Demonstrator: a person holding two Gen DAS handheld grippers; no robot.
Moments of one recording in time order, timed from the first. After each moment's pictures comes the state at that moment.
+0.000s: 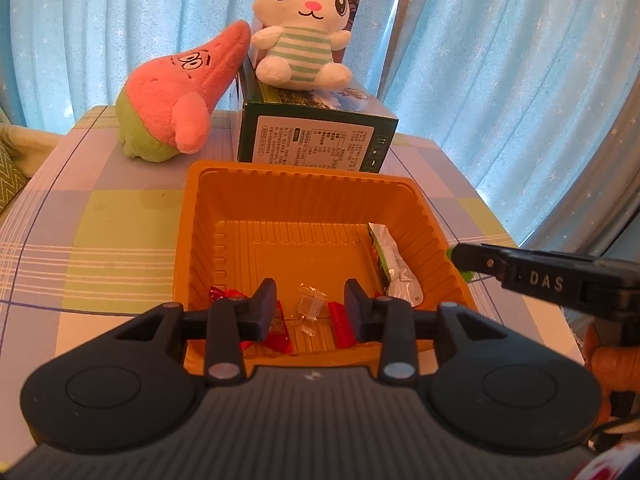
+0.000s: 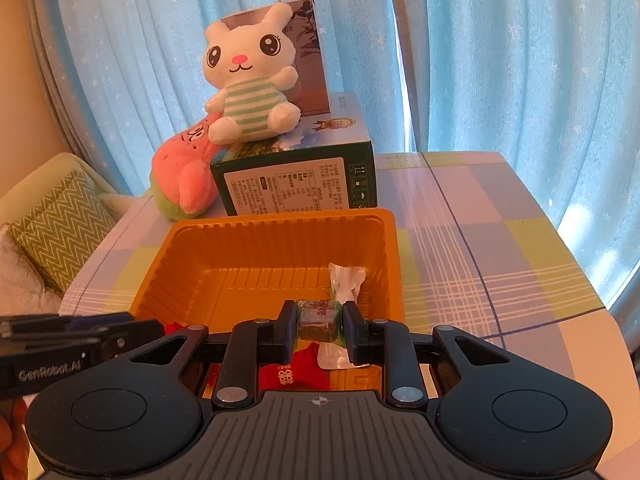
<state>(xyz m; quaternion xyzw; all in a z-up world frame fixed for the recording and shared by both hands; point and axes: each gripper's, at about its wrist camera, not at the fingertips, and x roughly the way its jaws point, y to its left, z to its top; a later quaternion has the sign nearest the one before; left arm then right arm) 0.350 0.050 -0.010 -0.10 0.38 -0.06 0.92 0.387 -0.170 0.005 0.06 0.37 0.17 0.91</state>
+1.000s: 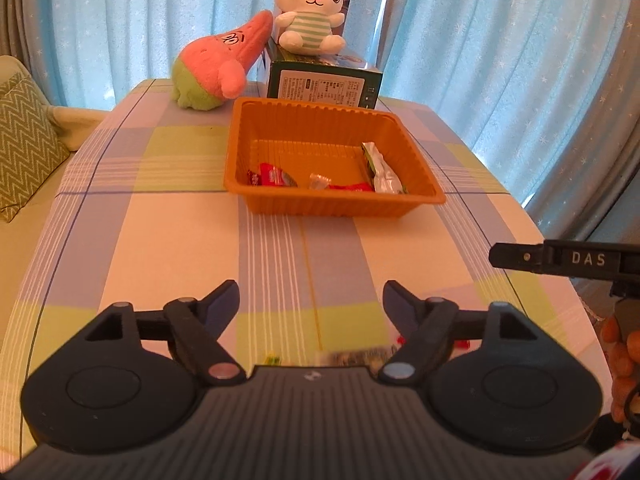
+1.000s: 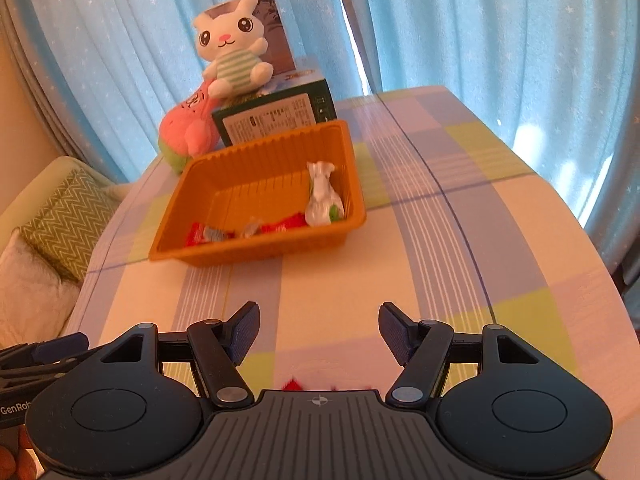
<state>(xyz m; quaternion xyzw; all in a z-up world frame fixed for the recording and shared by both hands) 0.165 0.034 -0.003 -0.08 0.39 -0.03 0.92 0.211 -0.214 0.014 0.10 0.42 0.13 0.89</state>
